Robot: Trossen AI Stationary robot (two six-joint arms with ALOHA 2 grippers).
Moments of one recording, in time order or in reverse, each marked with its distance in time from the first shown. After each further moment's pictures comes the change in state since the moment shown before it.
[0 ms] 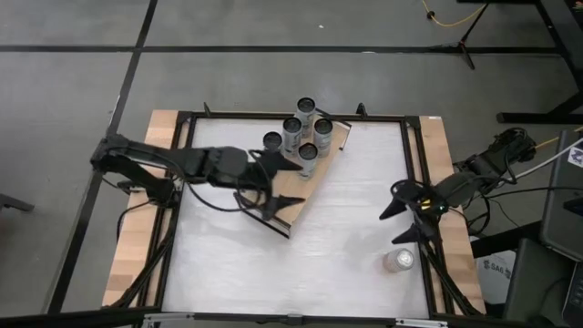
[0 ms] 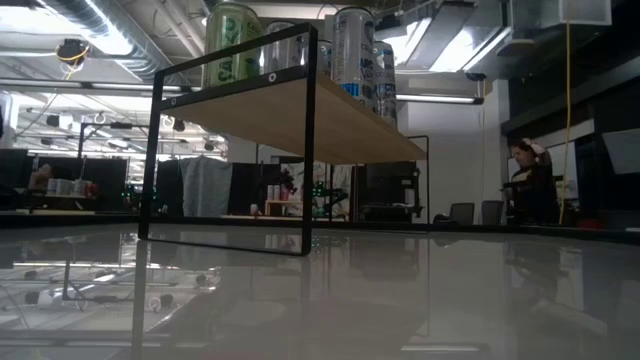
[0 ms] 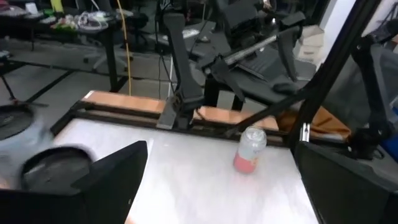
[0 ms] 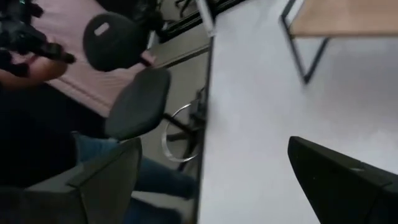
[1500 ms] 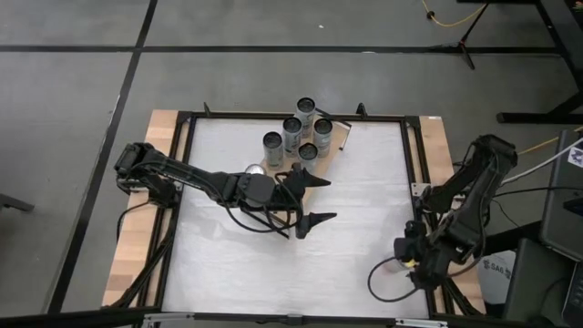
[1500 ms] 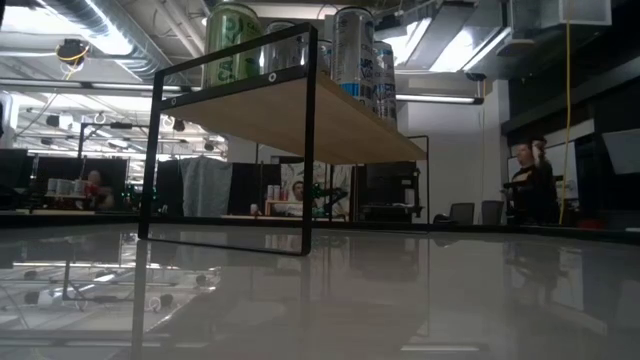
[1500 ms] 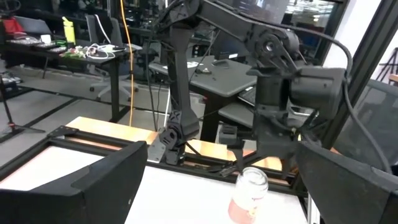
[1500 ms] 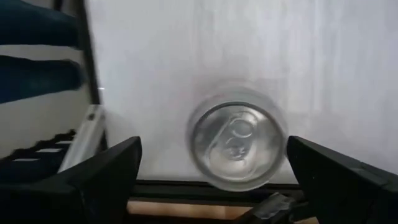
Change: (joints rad) left arm -0.068 0.262 -0.001 0.435 -0.137 0.000; right arm 0.409 0.430 0.000 -0.386 -0.031 0.345
